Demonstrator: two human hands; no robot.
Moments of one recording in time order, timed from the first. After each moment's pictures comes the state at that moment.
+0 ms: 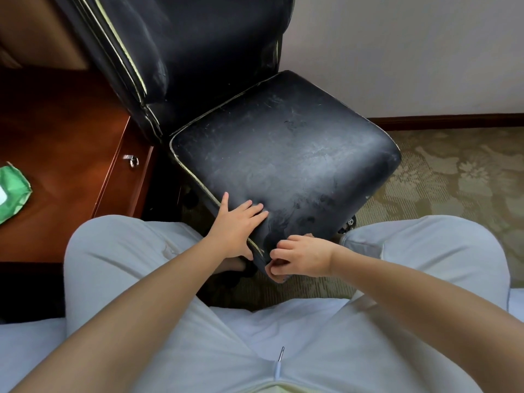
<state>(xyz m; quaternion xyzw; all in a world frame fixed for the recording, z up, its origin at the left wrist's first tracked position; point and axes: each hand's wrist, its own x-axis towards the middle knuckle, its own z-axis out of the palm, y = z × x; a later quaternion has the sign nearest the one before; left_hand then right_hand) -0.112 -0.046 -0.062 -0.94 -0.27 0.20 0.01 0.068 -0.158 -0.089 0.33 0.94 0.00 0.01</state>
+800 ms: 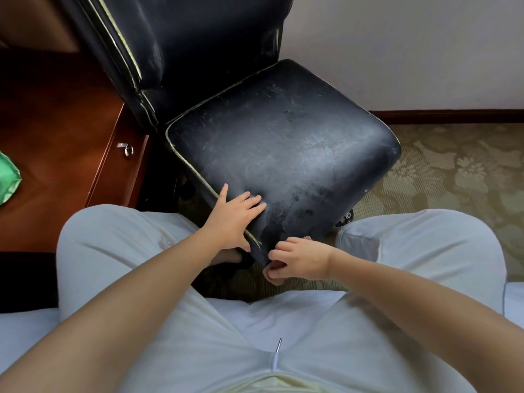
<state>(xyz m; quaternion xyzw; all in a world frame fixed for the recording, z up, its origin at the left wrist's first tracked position) -0.114 -0.044 -0.067 -0.95 -0.26 0.19 0.01 0.061 -0.172 -0.107 0.30 0.95 0.00 0.02</state>
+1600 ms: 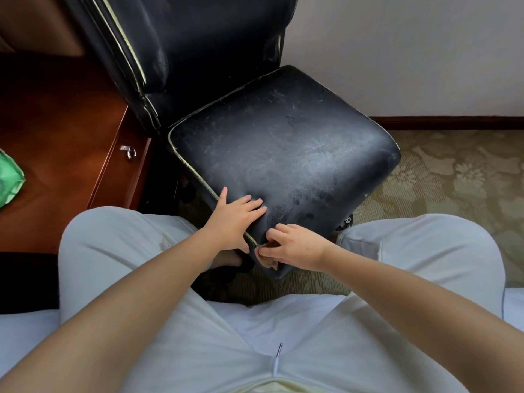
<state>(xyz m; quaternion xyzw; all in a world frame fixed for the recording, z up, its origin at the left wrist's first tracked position) -0.114 -0.041 -0.059 -0.95 -0.25 0.20 -0.01 0.055 -0.150 -0.095 0.42 0.91 0.01 -0.03</state>
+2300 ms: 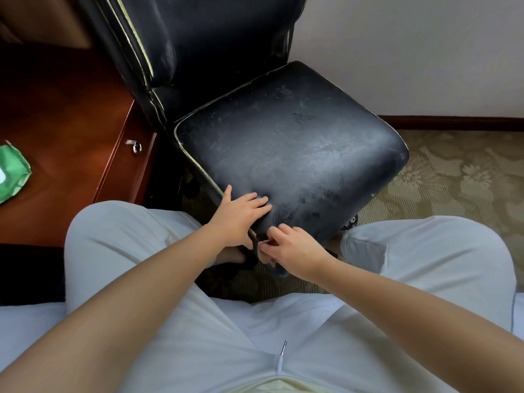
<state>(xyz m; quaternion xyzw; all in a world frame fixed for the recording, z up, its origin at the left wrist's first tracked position) -0.116 -0.038 -0.062 -0.95 -0.25 0.19 -0.03 0.026 -0.160 -0.090 0.52 0.85 0.02 -0.03</state>
